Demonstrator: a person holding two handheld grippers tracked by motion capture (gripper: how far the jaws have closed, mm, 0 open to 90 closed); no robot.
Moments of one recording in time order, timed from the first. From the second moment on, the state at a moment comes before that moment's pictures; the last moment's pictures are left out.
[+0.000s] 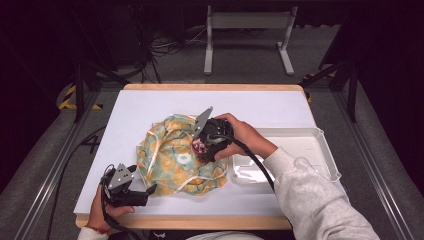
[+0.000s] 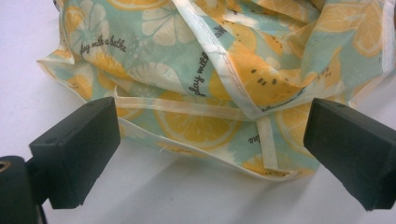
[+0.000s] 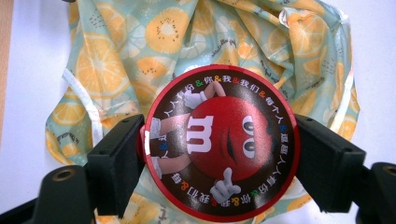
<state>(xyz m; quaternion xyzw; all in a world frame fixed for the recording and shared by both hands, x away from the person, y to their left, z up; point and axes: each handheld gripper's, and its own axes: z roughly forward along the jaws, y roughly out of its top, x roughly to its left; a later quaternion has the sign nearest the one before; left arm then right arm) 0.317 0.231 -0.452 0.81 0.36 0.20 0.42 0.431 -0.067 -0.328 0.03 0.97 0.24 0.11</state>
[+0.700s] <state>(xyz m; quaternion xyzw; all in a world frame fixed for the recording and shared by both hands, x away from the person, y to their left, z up) 0.318 0.230 -0.452 0.81 0.36 0.20 0.41 0.424 -0.092 -0.306 0.04 0.96 0.25 0.13</state>
